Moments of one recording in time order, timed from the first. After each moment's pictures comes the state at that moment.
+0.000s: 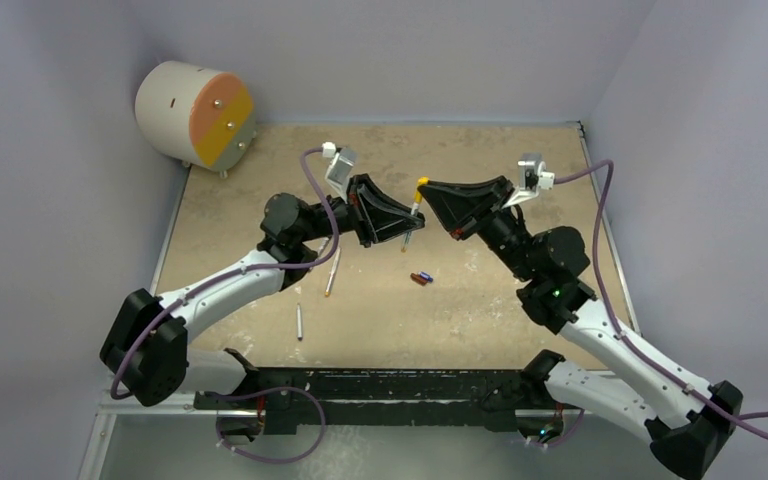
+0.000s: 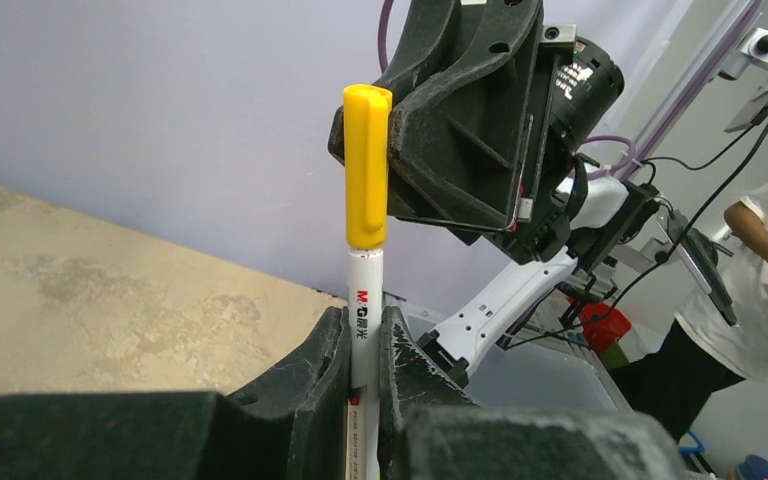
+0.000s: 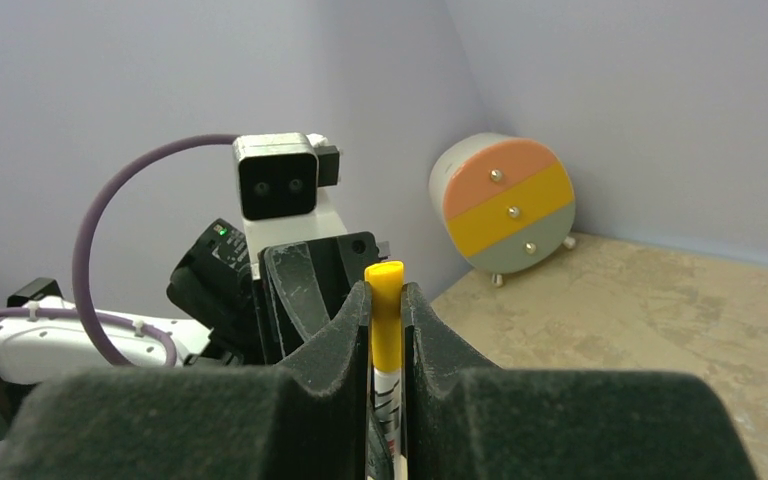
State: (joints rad) left arm -0.67 1.33 0.85 0.95 0.75 -0.79; right arm 0.72 0.85 0.77 0.51 -0.09 0.54
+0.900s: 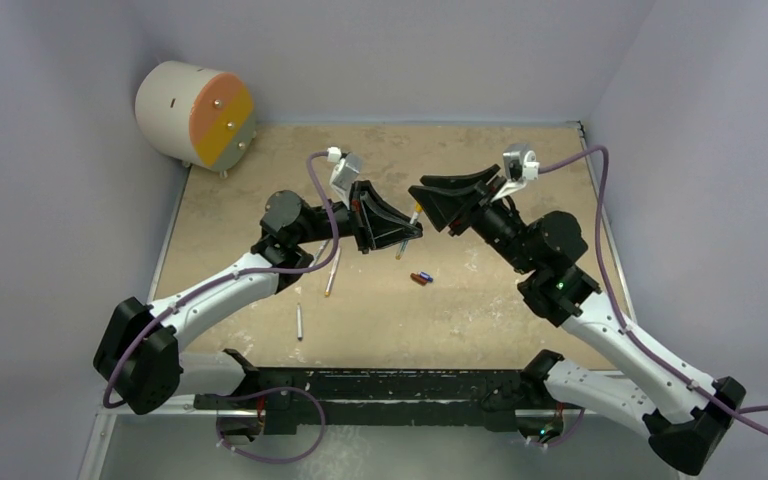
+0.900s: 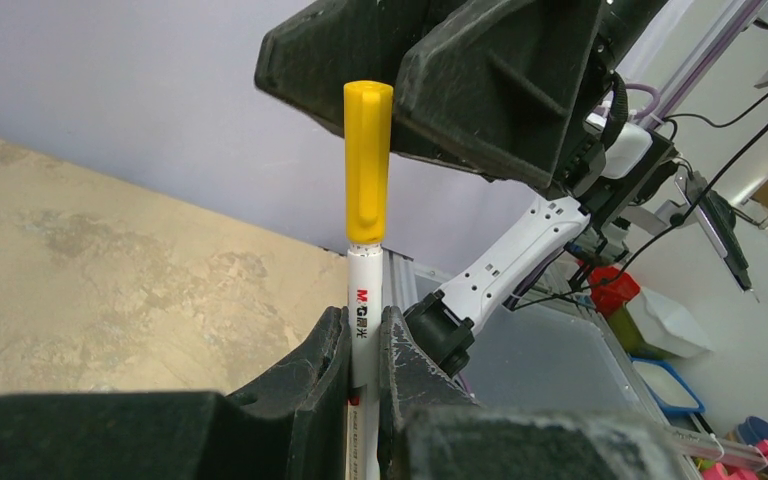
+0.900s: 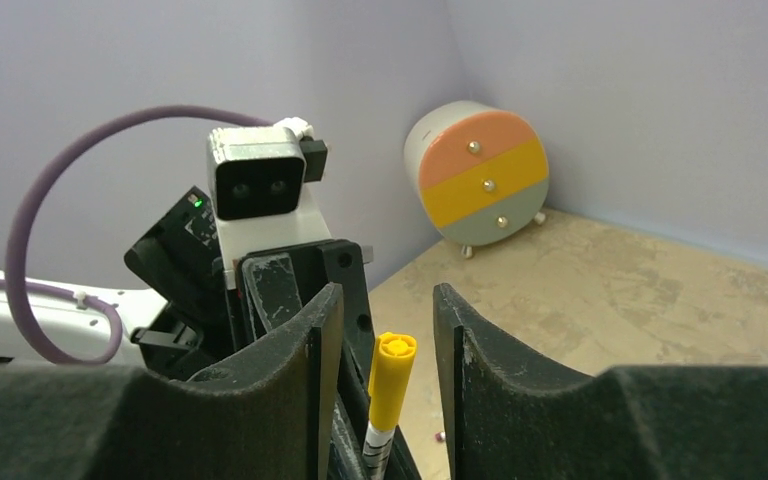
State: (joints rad) left arm -0.68 1.29 0.86 0.79 0.80 -0.69; right arm 0.73 0.88 0.90 0.32 -0.10 0.41
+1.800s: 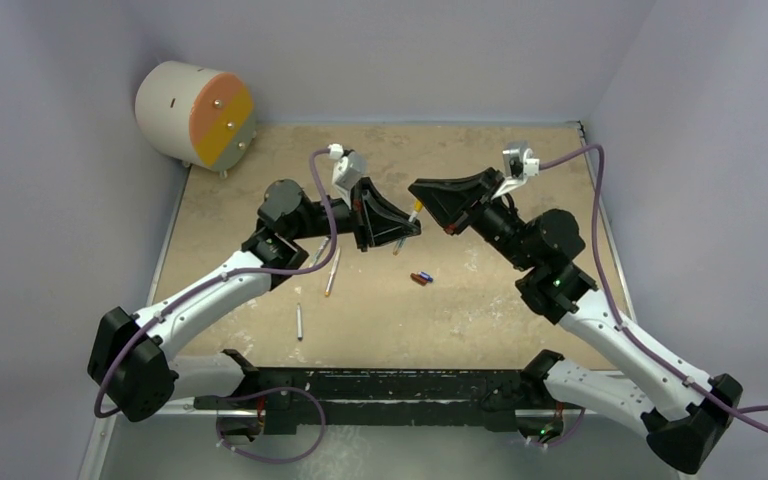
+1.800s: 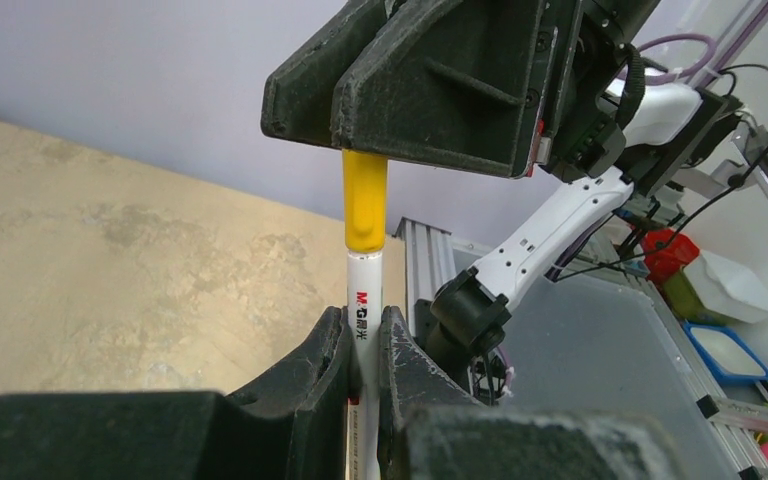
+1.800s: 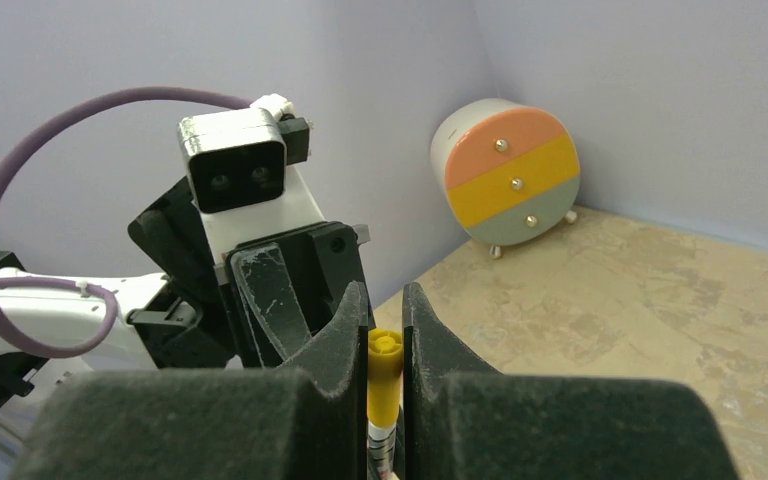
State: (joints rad) left arm -0.68 1.24 0.94 0.58 0.80 -0.52; right arm 0.72 0.93 0.91 0.32 -0.18 0.47
